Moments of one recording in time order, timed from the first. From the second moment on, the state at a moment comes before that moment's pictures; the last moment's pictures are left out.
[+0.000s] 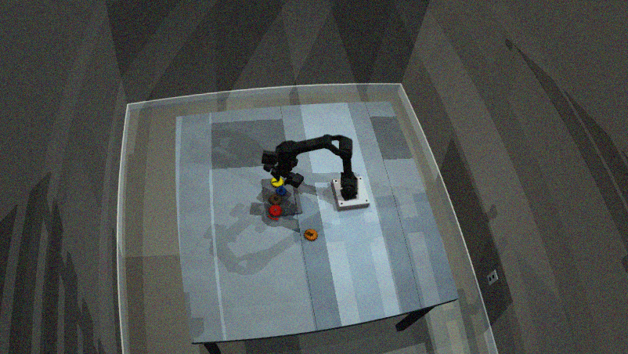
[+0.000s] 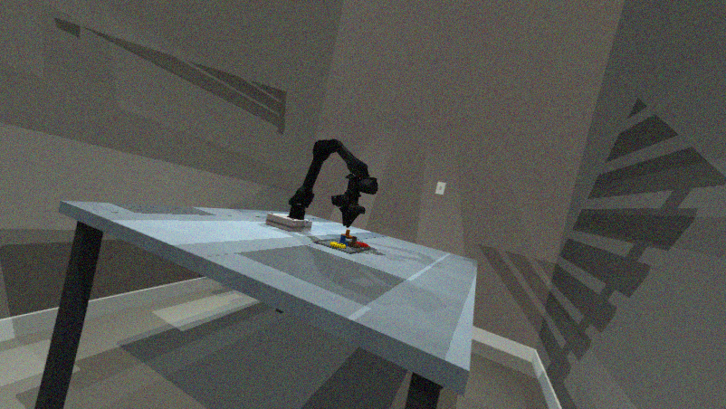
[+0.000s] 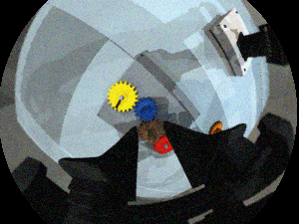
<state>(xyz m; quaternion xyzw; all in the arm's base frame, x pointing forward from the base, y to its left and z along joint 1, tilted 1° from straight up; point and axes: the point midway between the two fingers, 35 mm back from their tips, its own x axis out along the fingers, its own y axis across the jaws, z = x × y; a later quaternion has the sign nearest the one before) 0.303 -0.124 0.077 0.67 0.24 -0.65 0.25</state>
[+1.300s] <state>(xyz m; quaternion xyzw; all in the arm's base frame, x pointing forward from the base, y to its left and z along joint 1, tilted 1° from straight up) 0.299 -0.123 0.121 0.68 0.24 -0.65 0.25</state>
